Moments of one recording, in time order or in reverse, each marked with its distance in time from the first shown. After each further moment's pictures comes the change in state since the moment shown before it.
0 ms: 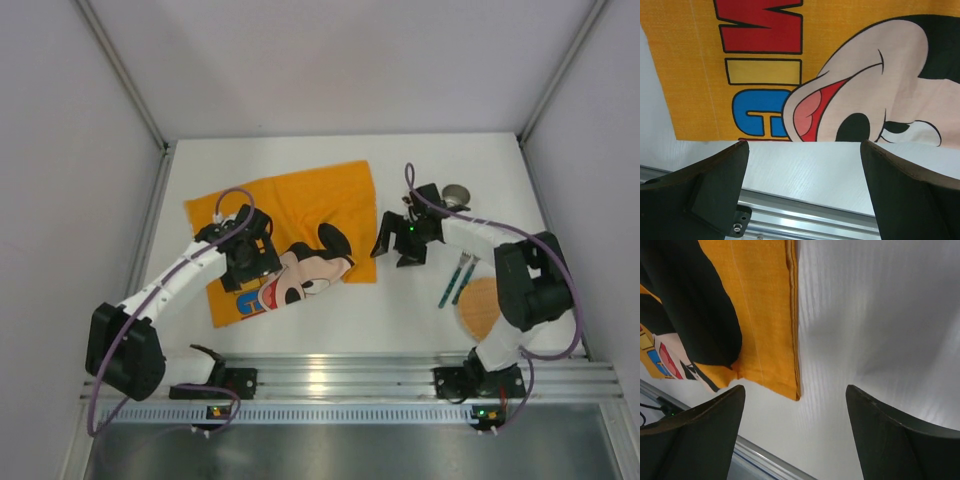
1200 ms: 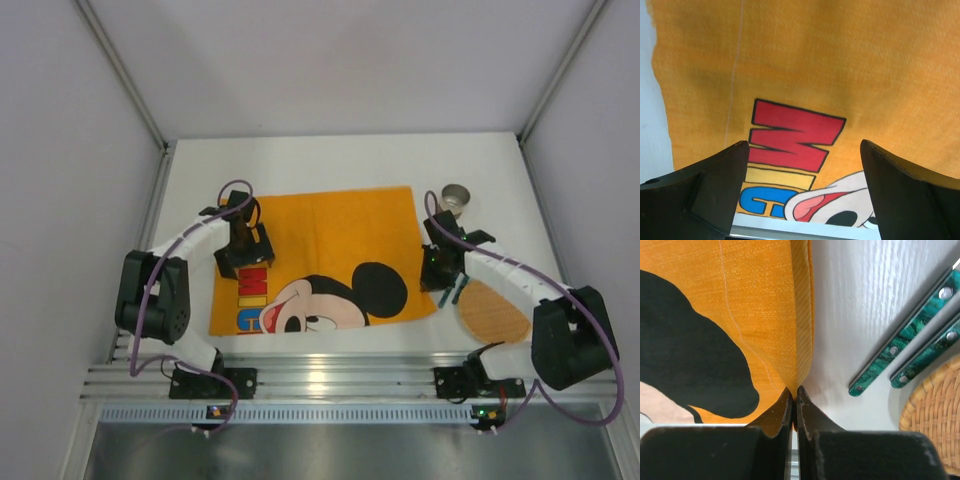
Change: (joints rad) left arm 0.235 0.298 0.049 0.168 0.136 0.244; right arm 0.029 -0.326 -0.199 -0.251 0.377 -0.013
